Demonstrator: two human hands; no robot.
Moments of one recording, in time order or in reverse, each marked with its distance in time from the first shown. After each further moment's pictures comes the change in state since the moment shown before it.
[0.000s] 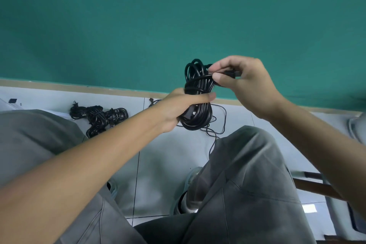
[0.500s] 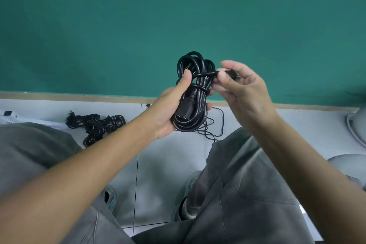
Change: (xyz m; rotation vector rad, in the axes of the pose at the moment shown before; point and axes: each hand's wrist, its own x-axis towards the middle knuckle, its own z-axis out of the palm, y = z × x) left_hand -0.011 0.012 0.007 -0.189 -0.067 0.108; right_hand -0.016 0.017 0.010 0.861 0.219 0.202
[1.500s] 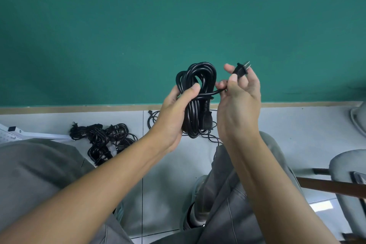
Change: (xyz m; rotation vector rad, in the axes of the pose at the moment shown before) left_hand -0.007 -0.006 0.012 -0.045 0.171 0.166; right_hand -0.014 0.017 0.054 0.204 0.466 -0.180
